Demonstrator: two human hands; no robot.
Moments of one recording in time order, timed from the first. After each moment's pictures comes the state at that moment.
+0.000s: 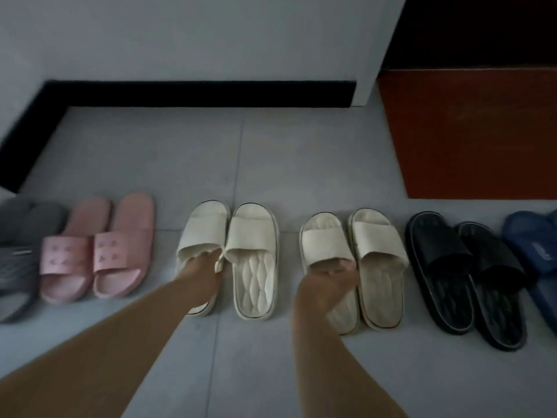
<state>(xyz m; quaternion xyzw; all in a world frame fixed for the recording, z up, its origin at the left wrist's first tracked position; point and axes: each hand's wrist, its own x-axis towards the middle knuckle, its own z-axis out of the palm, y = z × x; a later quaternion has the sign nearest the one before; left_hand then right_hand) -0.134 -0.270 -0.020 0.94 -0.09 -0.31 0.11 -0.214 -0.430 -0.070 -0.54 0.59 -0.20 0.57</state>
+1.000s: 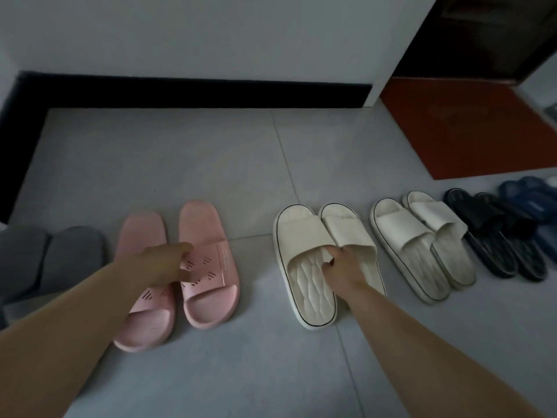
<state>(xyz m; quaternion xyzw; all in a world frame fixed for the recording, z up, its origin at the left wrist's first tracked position) 0.054 -0.031 -0.058 0.88 -0.27 -0.40 -0.04 -0.135 -0.271 -0.091 -0.84 0.45 0.12 0.27</state>
